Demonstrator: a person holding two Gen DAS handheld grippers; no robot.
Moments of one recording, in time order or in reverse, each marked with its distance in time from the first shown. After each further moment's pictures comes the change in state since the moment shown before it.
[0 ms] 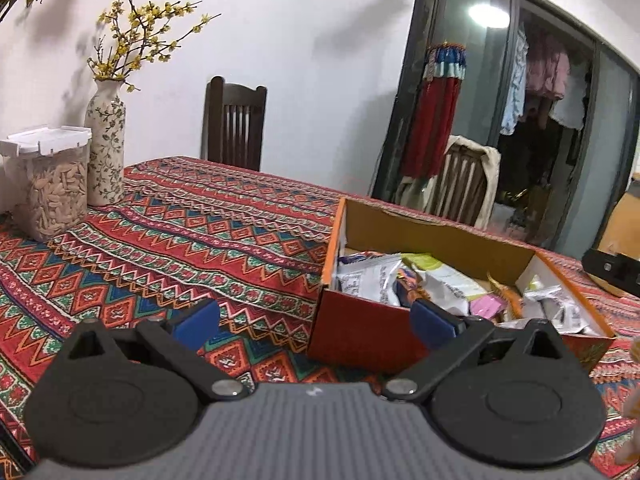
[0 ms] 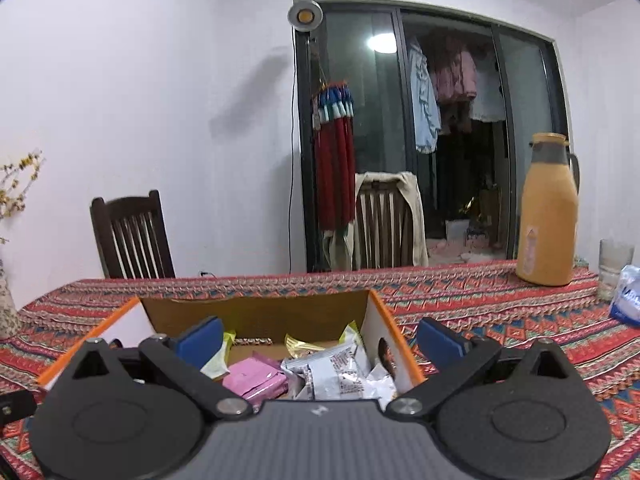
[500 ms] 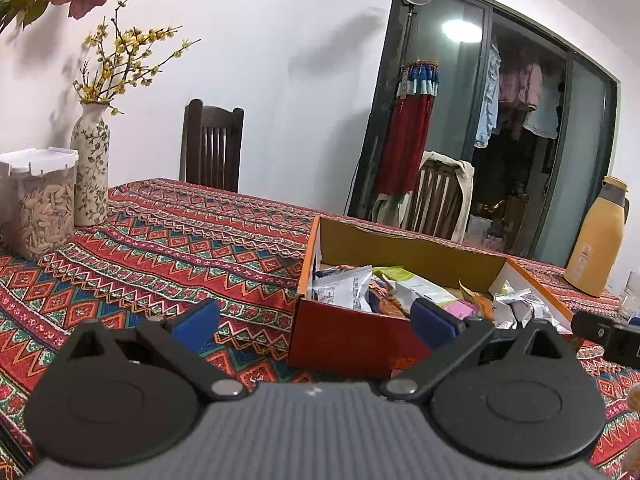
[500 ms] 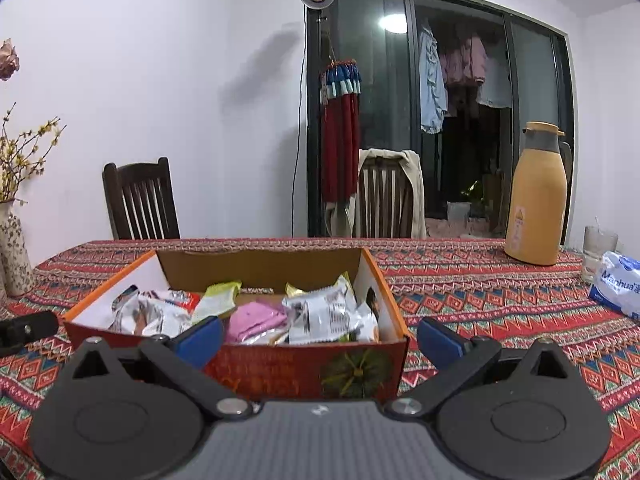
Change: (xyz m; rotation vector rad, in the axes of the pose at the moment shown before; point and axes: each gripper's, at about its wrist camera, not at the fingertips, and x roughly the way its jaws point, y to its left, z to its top) left arm -0.020 -0.004 -0.004 0.032 -0.067 -0.059; right arm -0.044 -0.002 -0.020 -0.047 0.099 -0.001
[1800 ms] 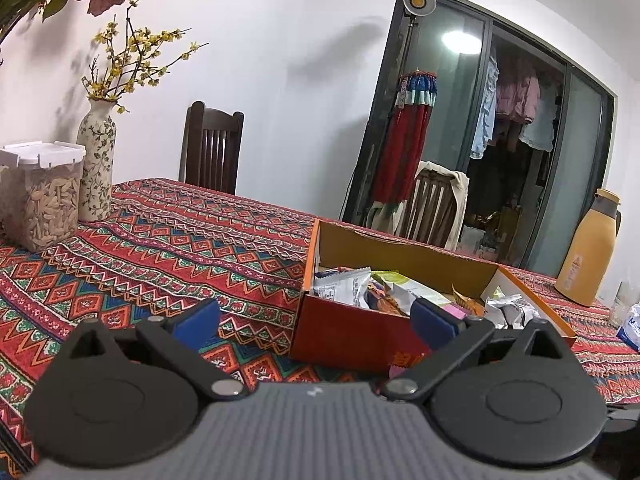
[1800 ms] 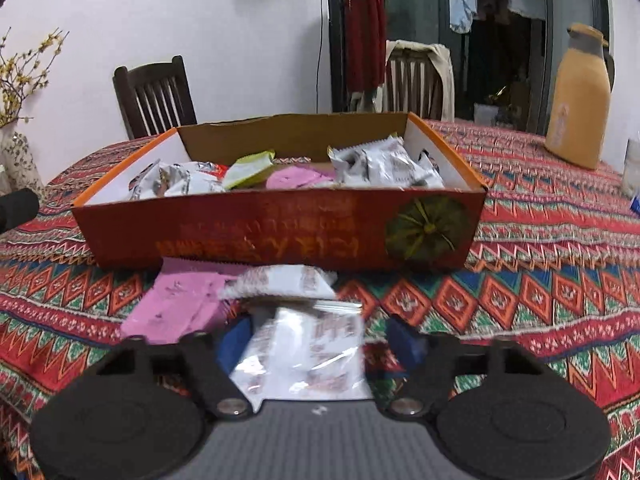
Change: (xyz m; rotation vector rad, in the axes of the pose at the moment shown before) left arm -0.014 0.009 -0.006 -0.035 -0.016 -0.022; right arm 0.034 0.023 -0.047 0.010 0.343 0.085
